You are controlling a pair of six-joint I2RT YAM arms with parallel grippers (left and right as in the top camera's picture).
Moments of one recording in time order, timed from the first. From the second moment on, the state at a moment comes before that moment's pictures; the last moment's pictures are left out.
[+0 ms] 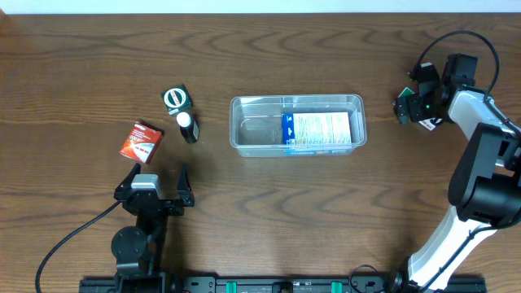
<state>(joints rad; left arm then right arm) 0.05 0.01 0.02 -0.11 0.09 -0.06 -0.26 2.08 1.36 -0.42 -0.14 -0.45</state>
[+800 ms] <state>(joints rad) 0.05 0.01 0.02 -0.11 0.09 -0.06 -0.26 2.08 1.39 -0.63 -0.03 -0.12</state>
